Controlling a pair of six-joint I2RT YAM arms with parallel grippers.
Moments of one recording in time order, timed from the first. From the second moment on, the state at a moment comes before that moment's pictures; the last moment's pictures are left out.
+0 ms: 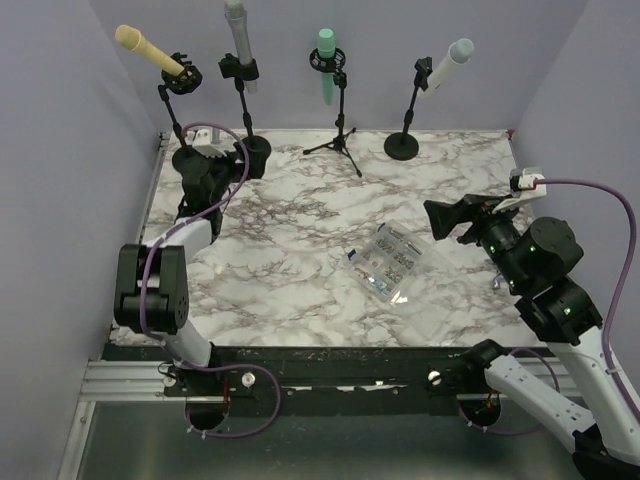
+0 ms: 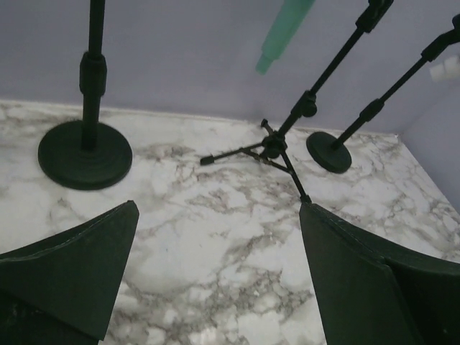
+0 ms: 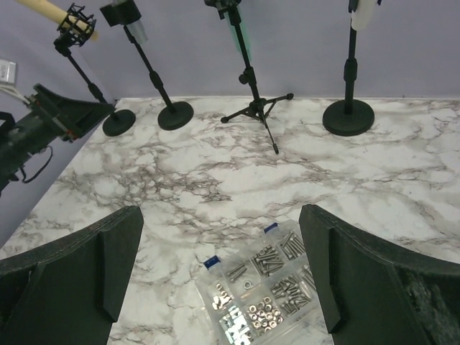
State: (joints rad) left arm -0.05 1.55 0.86 0.69 0.30 -0.44; right arm 0.49 0.67 1.02 -0.37 0.14 0.25
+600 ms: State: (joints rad) left arm 0.08 2.20 1.55 0.98 0.43 -0.56; right arm 0.49 0.76 0.97 -0.30 0.11 0.24
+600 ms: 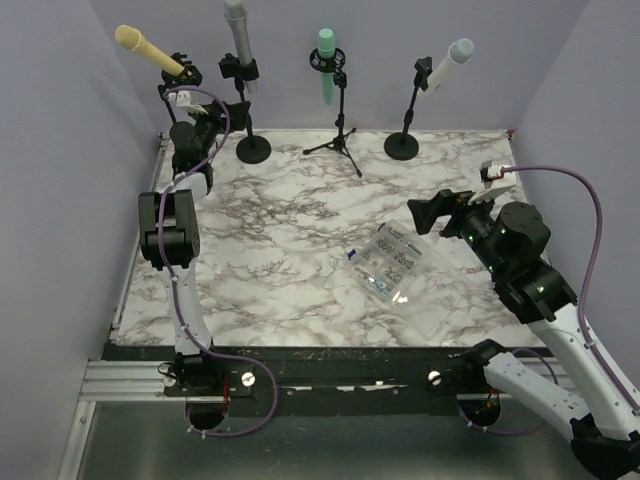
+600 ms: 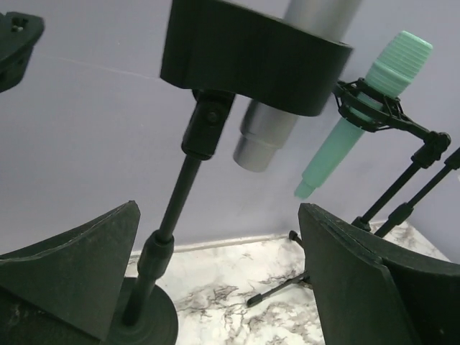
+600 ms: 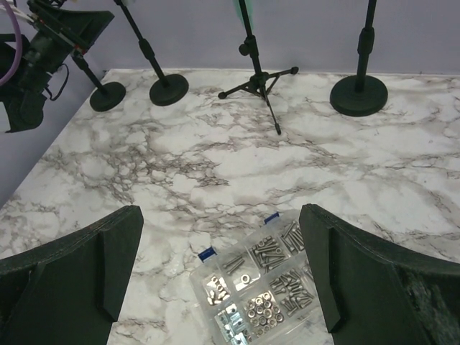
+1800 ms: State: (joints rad) left arm 0.09 2.57 1.99 0.95 0.57 -0.85; right arm 0.49 0.81 0.96 -0.25 0.12 0.22
